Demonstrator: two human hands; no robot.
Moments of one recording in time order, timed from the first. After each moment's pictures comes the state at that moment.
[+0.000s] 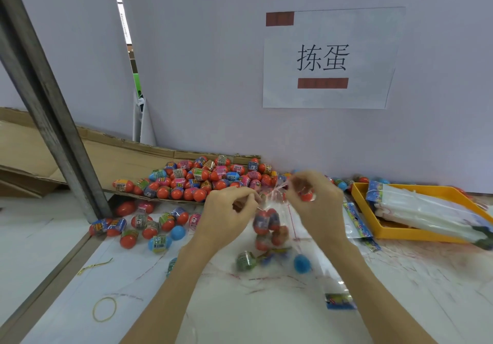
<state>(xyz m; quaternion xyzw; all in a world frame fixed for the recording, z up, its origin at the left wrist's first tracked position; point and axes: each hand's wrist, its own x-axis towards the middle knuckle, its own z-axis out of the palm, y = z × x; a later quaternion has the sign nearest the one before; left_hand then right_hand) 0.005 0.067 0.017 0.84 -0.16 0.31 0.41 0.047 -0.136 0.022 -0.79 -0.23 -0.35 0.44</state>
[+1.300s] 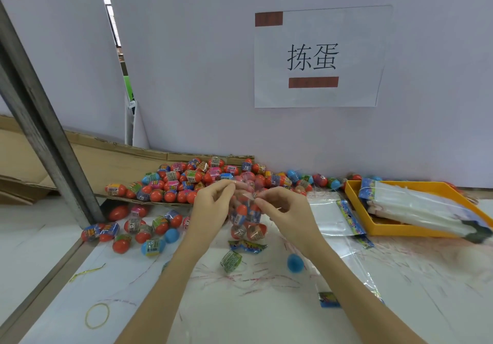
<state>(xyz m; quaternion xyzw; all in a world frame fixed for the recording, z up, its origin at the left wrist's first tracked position) 0.013 0.070 0.018 0.76 -0.02 0.19 0.62 0.045 -0.113 0.002 -0.77 -0.20 -0.08 0.60</state>
